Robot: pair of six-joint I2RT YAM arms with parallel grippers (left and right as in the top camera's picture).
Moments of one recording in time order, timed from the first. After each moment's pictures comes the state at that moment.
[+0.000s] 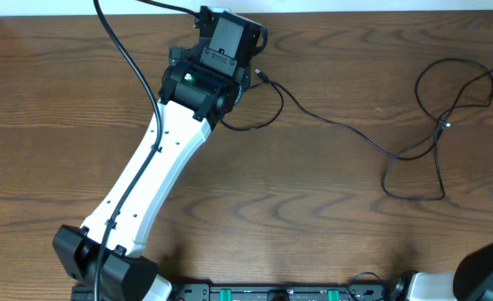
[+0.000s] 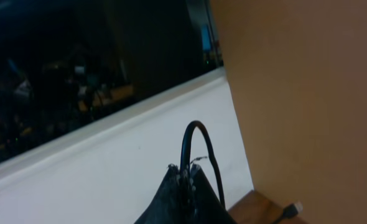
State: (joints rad) left arm -0.49 1.69 1.76 -0.96 -0.55 -0.31; right arm -0.39 1.58 1.41 0.30 0.20 0.29
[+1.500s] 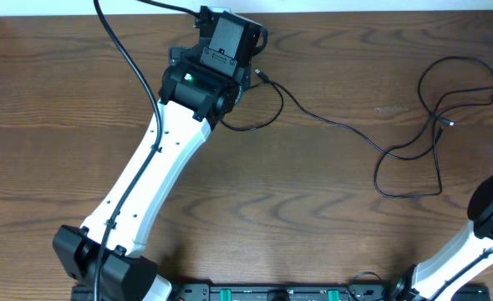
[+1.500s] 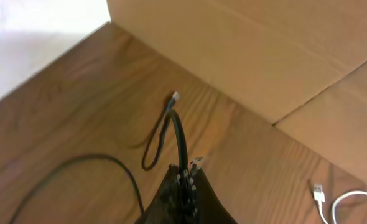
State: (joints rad) left arm -0.49 1.69 1.76 -0.96 -0.55 -0.31; right arm -0.43 2.02 1.89 -0.60 0.53 0.26
